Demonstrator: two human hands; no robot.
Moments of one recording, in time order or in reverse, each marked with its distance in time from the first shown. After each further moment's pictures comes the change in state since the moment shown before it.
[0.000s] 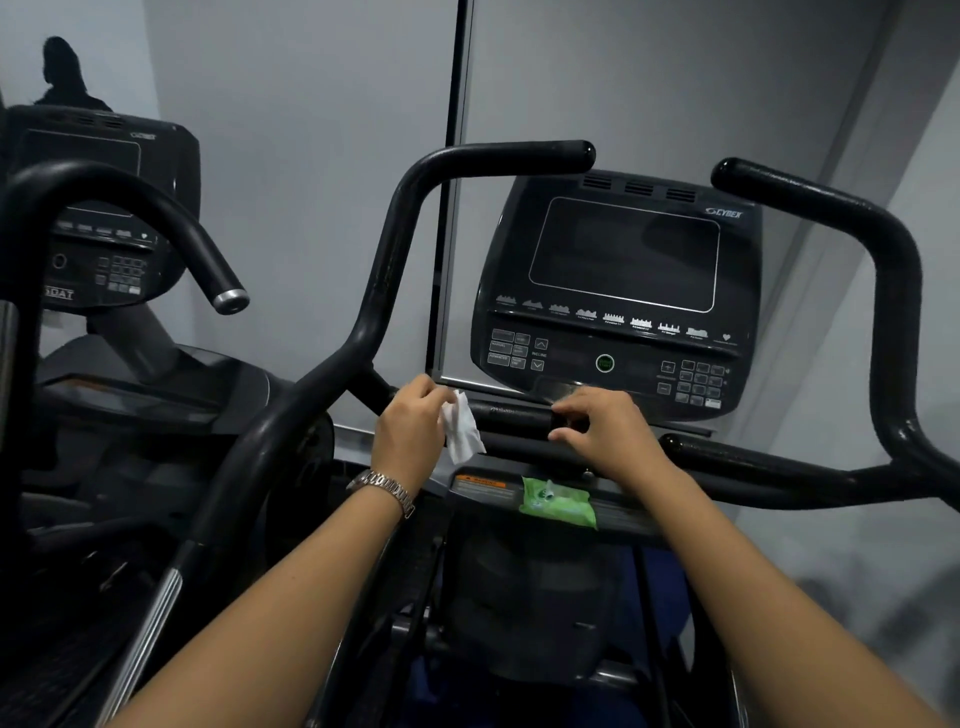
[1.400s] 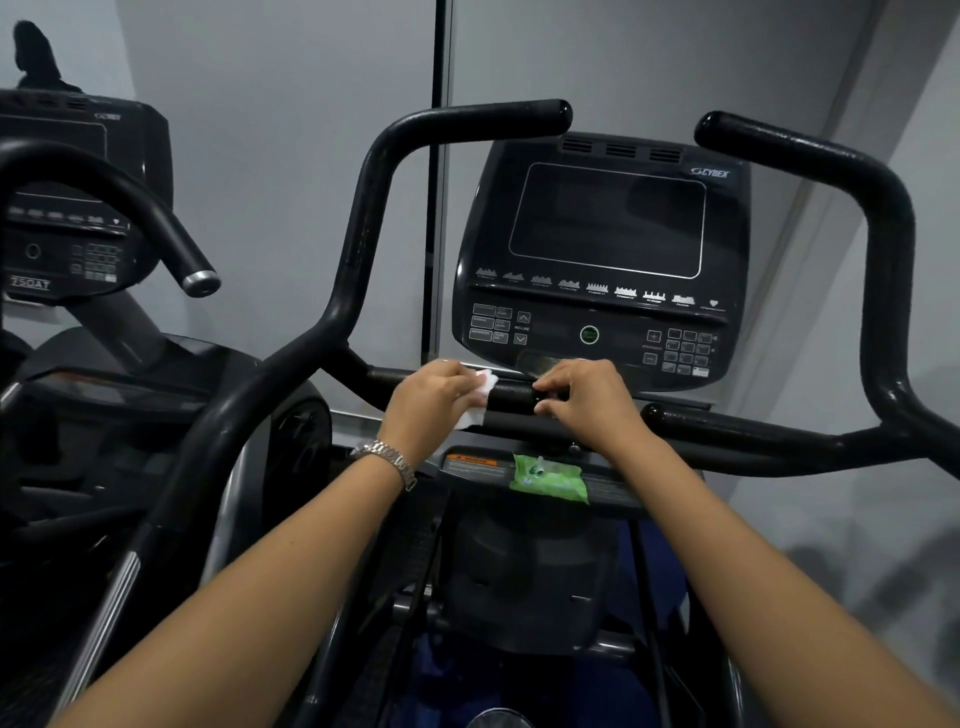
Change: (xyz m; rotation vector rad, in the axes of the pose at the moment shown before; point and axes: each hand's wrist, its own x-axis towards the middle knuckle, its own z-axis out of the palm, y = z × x) left_hand 0.008 0.021 0.020 -0.045 -0.092 0.211; right_hand 0.000 -0.004 -0.004 0.072 -0.032 0.097
